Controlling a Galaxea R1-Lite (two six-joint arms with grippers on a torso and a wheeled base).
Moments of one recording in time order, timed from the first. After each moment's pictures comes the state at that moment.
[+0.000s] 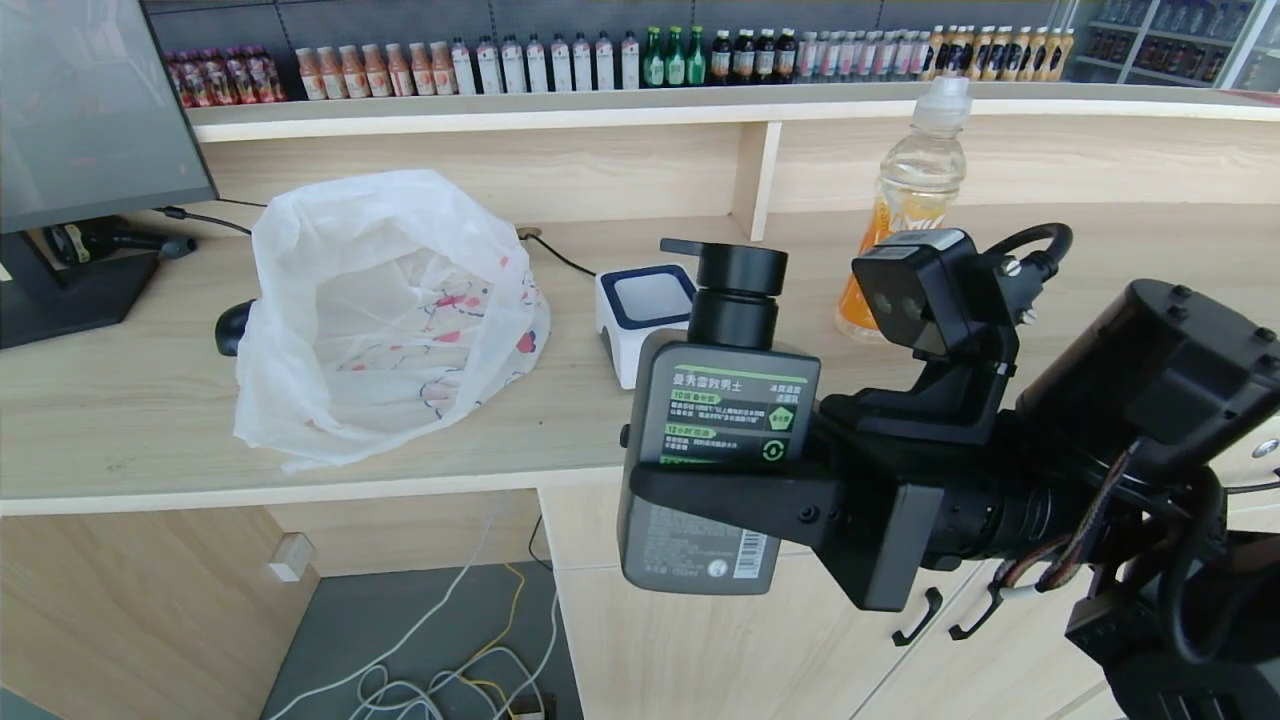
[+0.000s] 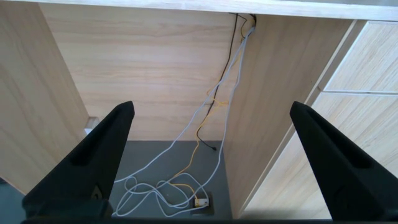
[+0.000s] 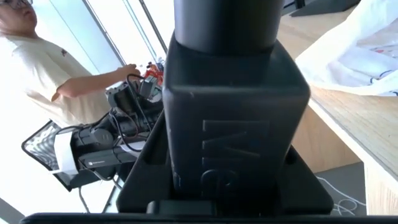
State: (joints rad) left arm 0.00 0.00 0.00 0.00 0.00 0.00; right arm 0.74 1.73 -0.74 -1.31 0.86 0.48
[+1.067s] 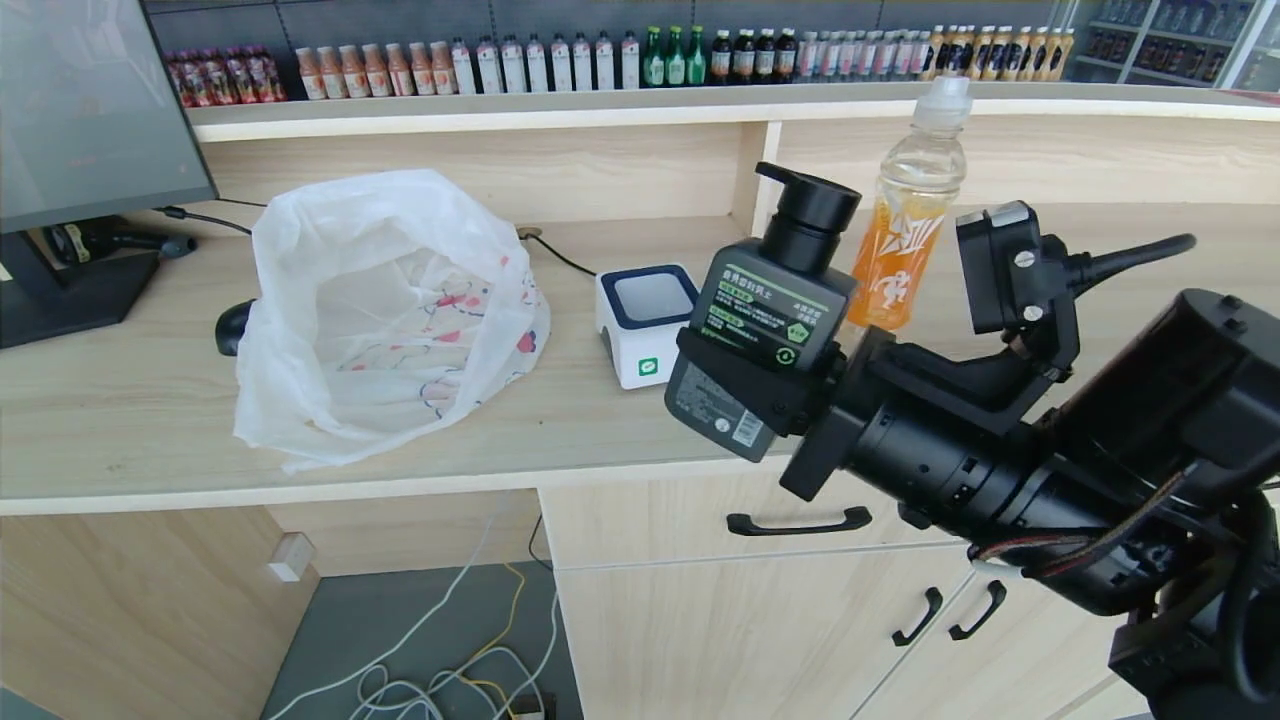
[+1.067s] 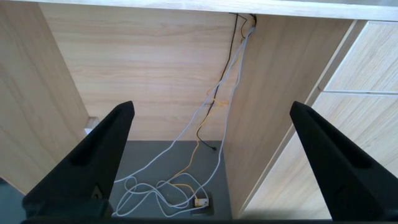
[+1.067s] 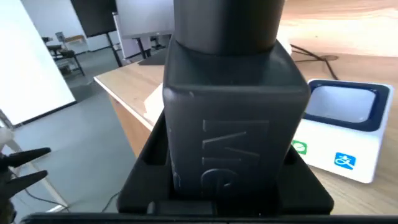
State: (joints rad) left arm 0.00 0.00 0.00 0.00 0.00 0.00; right arm 0.76 1.69 -0.69 -1.31 0.21 0.12
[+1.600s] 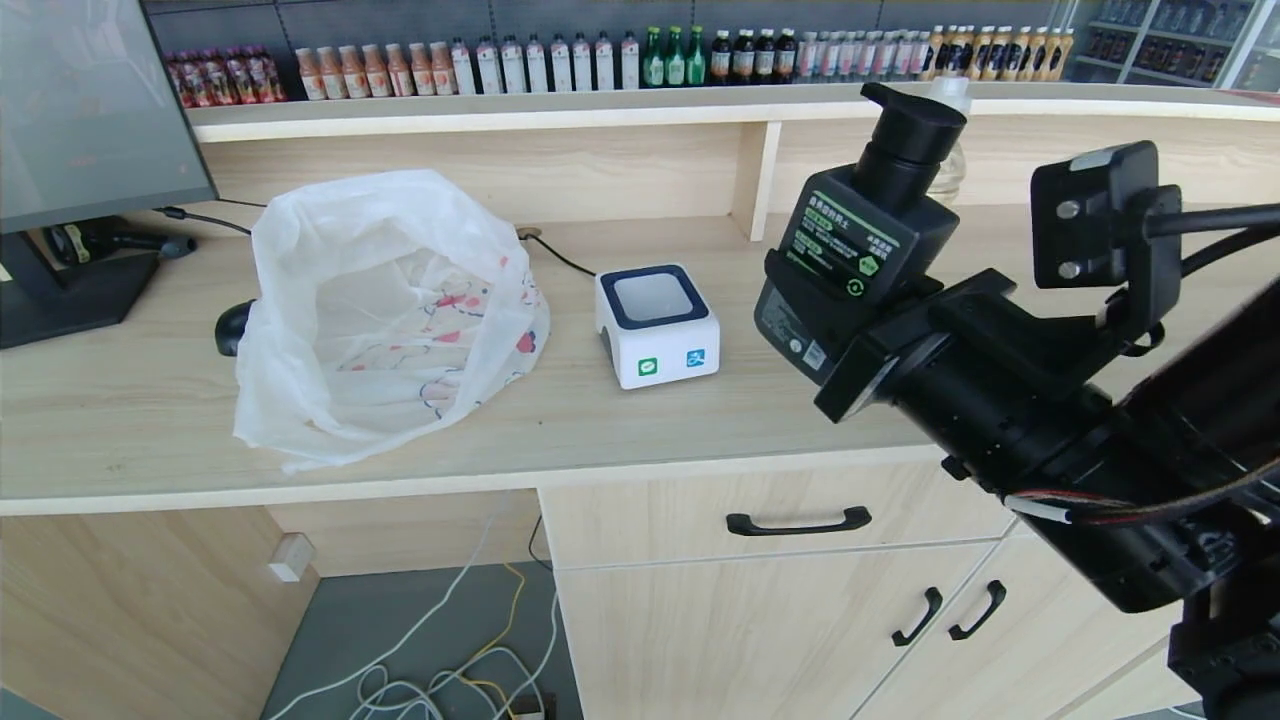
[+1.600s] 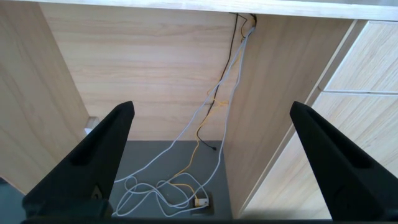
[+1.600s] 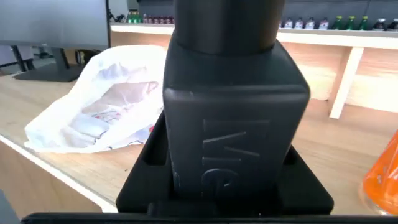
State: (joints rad) left arm 0.00 0.00 0.00 0.00 0.00 0.00; right arm 0.77 1.63 -0.69 -1.32 -0.16 -0.16
